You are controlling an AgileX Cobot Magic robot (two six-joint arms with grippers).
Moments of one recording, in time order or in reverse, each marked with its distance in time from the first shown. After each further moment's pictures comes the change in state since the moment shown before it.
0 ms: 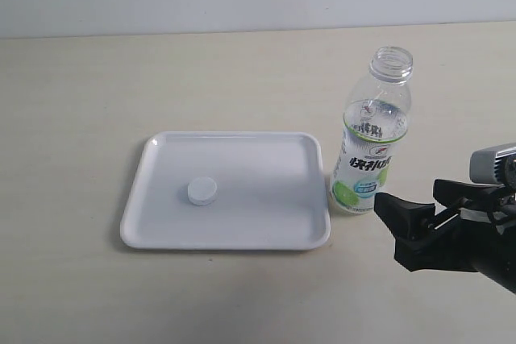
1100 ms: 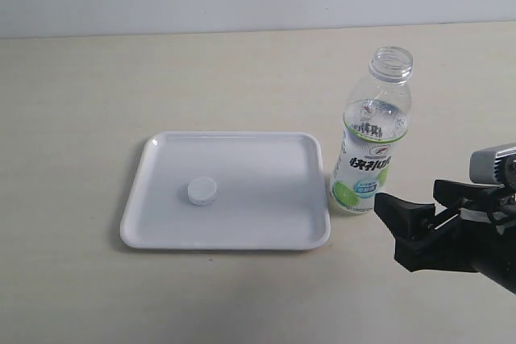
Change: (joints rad) left arm -0.024 0.000 0.000 0.000 0.008 0.000; right arm 0.000 0.000 0.000 0.000 0.002 0.000
